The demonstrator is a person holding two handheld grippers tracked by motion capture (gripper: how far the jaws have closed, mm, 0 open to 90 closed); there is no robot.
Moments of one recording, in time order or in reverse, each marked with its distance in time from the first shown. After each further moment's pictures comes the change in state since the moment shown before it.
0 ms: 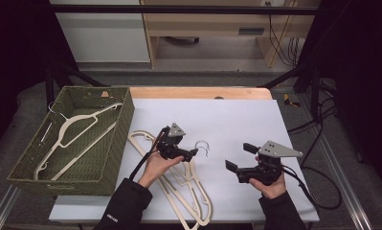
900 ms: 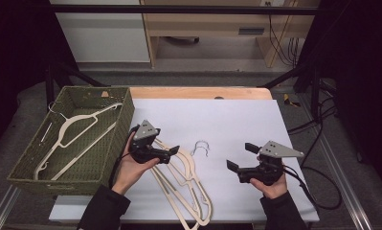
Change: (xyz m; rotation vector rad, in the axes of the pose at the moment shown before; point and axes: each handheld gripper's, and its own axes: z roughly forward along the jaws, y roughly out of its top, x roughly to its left) left arm 0.004 0.000 -0.088 -0.151 0.042 -0.005; right arm -0.001 0.000 -0.002 0.007 -0.021 -0.008
